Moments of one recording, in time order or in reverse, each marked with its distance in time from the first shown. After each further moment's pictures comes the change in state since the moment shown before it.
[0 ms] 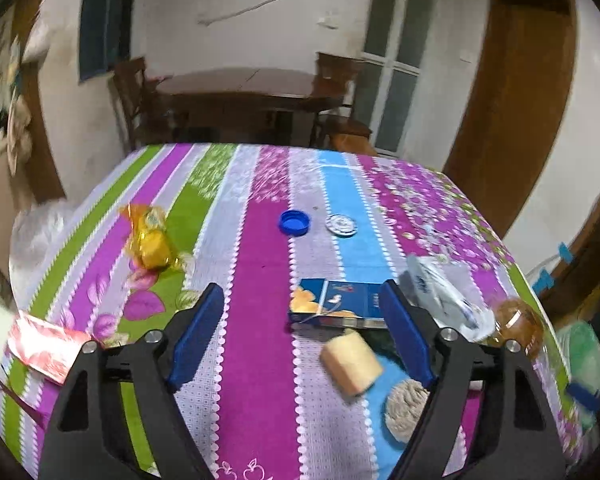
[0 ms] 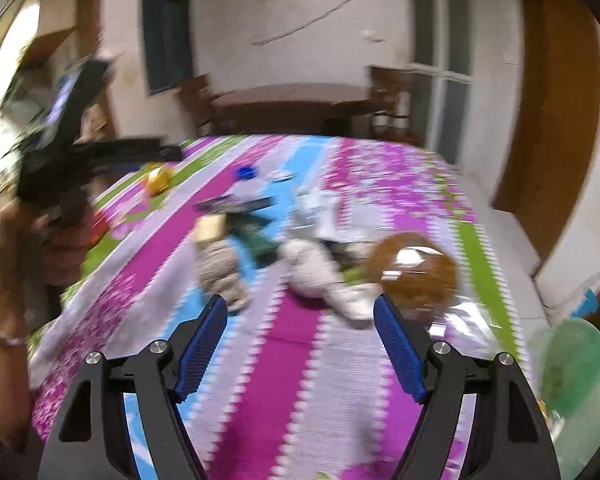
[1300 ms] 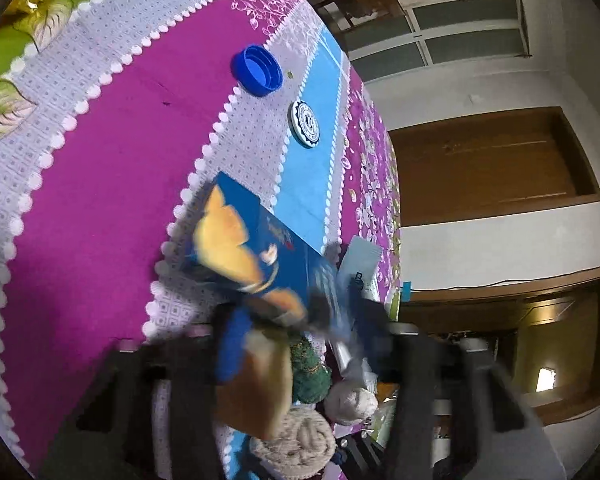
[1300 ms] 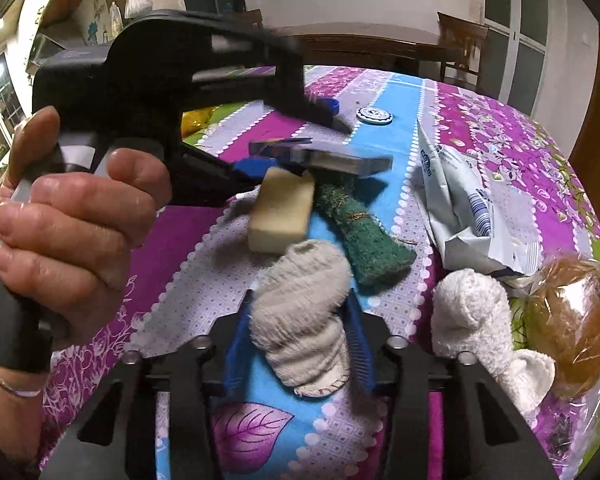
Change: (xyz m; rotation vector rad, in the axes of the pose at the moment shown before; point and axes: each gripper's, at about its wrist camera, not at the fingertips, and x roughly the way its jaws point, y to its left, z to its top) left arm 0.136 0.024 -0.021 -0.645 0.462 -0.588; right arm 0.137 0.052 0.033 -0.067 0.220 0.157
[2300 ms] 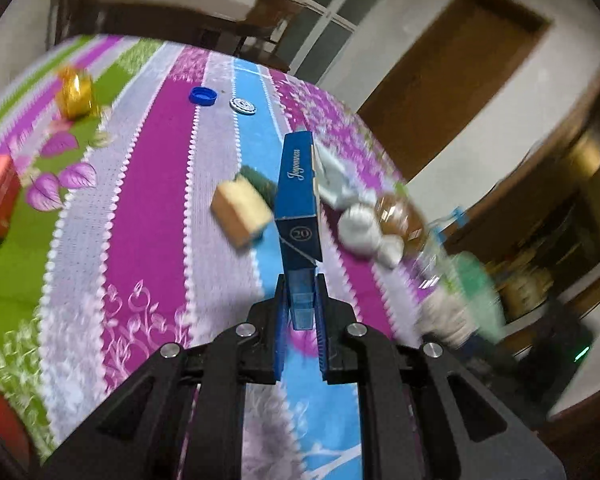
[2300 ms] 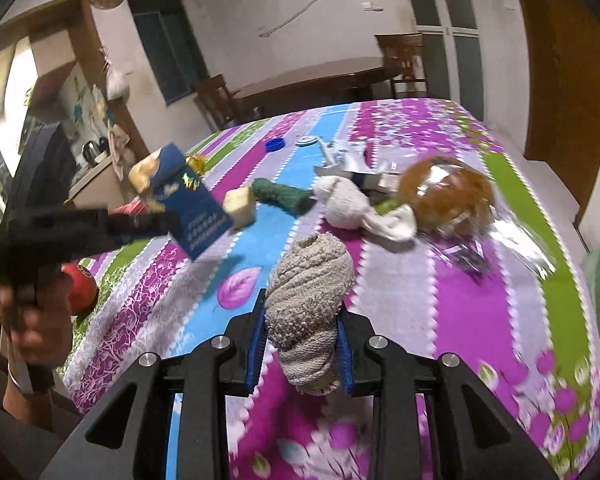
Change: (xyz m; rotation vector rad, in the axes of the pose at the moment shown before) left arm -0.101 -0.037 -0.172 0.613 -0.124 0.270; right arm -0.144 -0.033 -0.124 0.231 -0.207 0.011
